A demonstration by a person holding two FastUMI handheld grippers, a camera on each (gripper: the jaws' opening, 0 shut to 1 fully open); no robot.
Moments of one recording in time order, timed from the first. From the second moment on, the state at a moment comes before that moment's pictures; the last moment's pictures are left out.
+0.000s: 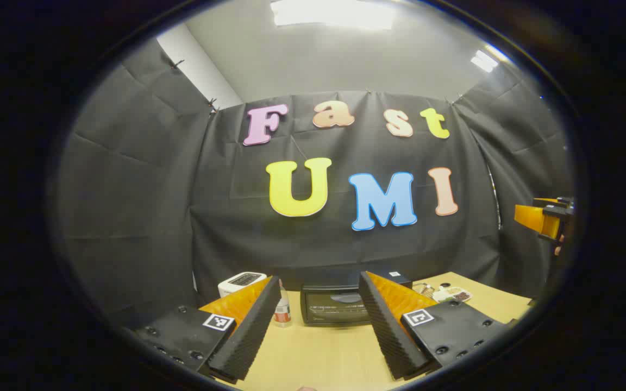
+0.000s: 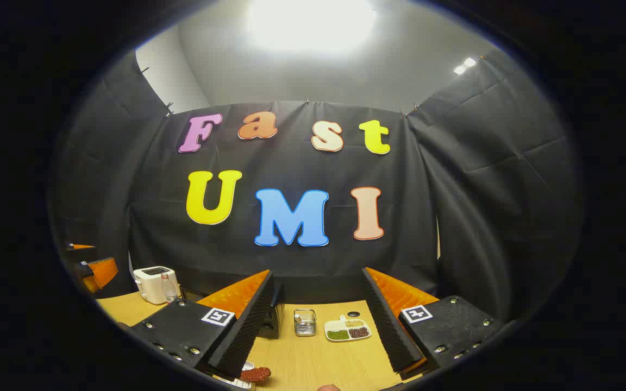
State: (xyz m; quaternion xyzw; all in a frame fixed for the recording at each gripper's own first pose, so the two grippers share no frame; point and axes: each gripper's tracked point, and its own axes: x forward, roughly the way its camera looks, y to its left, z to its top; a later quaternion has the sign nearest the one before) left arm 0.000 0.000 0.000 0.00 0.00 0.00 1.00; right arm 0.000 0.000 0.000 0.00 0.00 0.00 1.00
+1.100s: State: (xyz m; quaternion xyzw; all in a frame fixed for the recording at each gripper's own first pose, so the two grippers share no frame) left arm -0.004 -0.056 0.006 0.01 0.00 0.01 1.00; right arm -0.003 -0.014 -0.018 0.01 -0.01 0.06 1.00
